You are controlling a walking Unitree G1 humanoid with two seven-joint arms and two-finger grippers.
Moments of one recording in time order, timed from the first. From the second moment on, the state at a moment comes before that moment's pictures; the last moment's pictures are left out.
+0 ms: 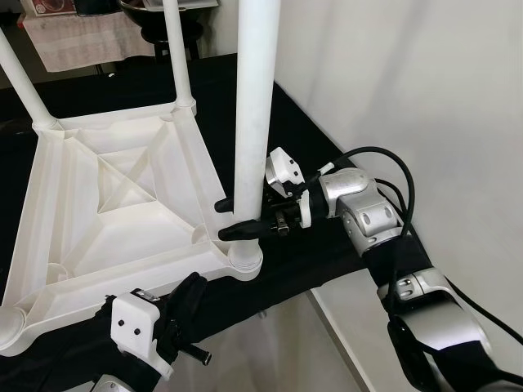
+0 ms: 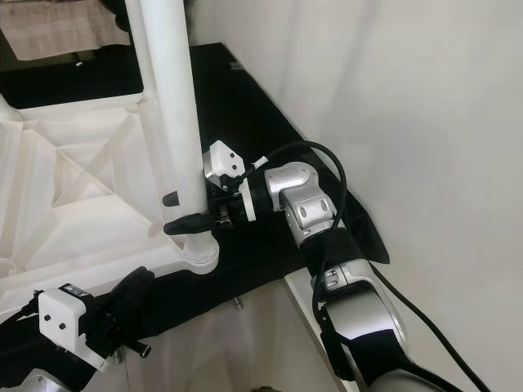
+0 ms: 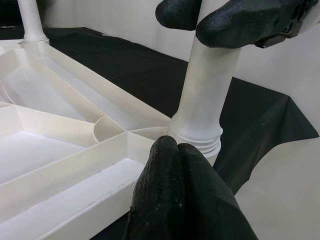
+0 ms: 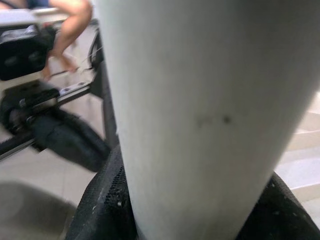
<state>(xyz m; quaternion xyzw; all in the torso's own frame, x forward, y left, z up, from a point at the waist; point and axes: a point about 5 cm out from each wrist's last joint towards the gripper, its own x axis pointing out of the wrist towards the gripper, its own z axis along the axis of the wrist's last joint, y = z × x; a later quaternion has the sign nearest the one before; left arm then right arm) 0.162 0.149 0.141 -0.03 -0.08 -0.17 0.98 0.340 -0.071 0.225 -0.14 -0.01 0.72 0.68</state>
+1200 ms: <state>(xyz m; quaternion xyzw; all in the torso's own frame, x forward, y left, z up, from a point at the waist) 0.166 0.151 0.145 -0.03 -0.09 -0.17 0.98 0.308 -0.037 0.220 -0.05 -0.05 0.60 0.80</state>
